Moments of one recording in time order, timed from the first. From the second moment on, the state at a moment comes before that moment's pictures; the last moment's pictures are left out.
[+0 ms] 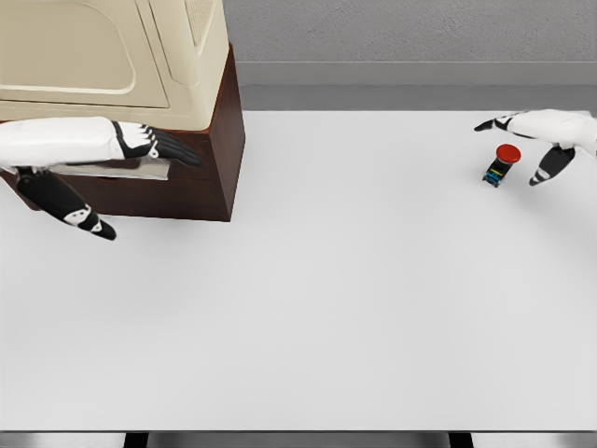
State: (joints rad) left arm -1.56 1.26 -1.67 -1.77 0.52 -0.61 -0.44; right arm -0.86 -0.77 0.67 -1.02 0.38 -0.36 0.61
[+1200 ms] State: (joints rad) left arm -0.87 1.30 -0.87 -1.76 0.65 -0.14 -0.61; right arm -0.91 -0.67 0.74 -0.84 0.40 -0.30 0.61
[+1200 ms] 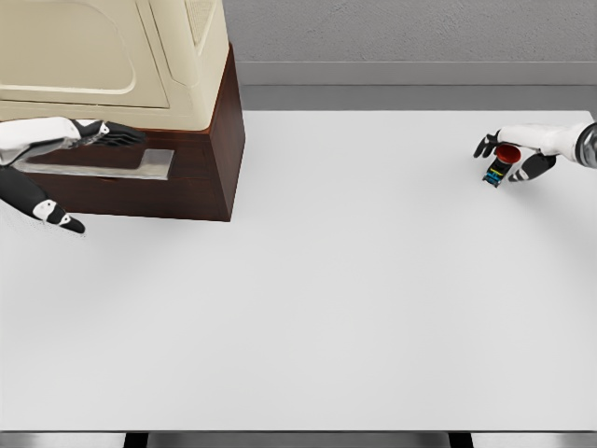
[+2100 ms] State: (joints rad) left arm -0.83 1.27 -0.82 -1.76 0.62 -0.13 -0.61; right arm -0.93 -0.68 0.74 -0.96 0.43 -0.36 0.61
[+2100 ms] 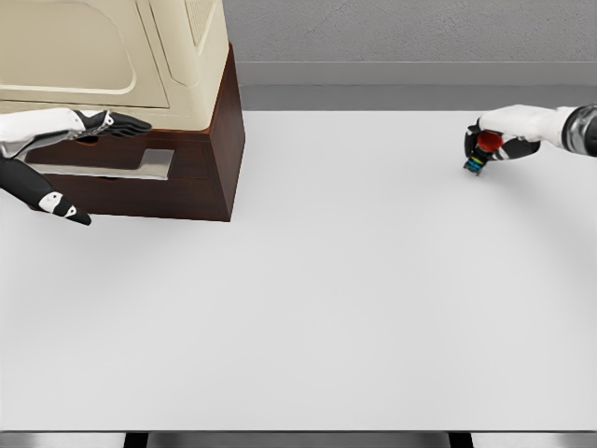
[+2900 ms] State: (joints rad) left arm -0.77 1.27 -0.83 -1.69 0.59 -0.13 -0.61; right arm -0.93 -0.76 0.78 -1.44 0.41 -0.55 0.61
